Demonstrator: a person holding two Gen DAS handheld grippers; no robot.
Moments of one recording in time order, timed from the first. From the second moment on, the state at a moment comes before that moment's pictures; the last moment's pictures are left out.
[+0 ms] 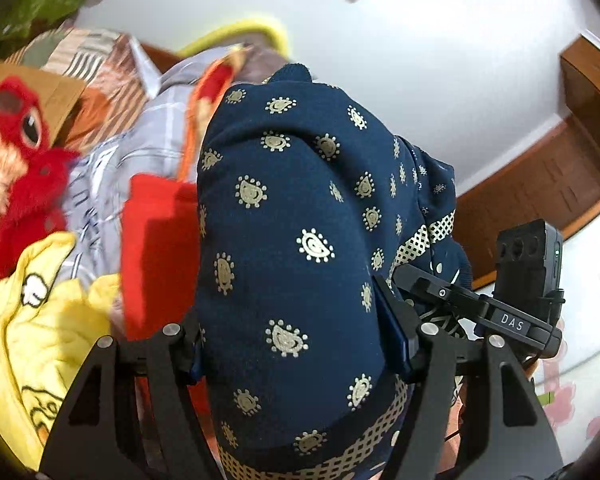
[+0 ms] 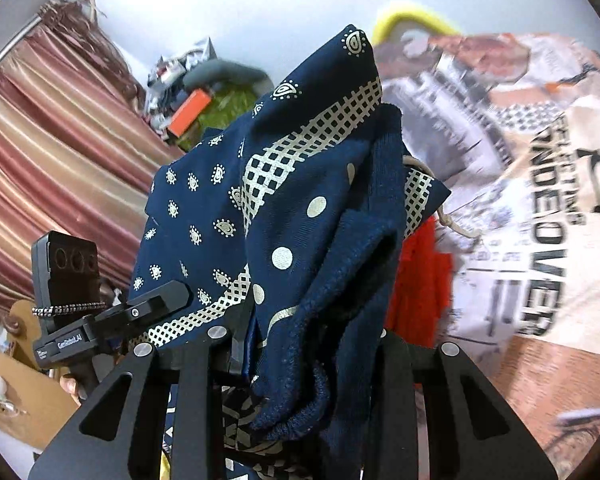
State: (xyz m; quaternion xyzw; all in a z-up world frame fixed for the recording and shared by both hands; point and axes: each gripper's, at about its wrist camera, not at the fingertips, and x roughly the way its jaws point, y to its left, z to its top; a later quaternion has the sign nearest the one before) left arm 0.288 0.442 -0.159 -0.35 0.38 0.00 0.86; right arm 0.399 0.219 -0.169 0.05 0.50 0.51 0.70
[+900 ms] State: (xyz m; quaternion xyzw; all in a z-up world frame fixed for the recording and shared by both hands) left arm 0.227 0.401 -0.233 -0.26 0.45 0.08 0.85; right arm 0.396 0.184 -0.231 -0.08 0.53 0.41 0.74
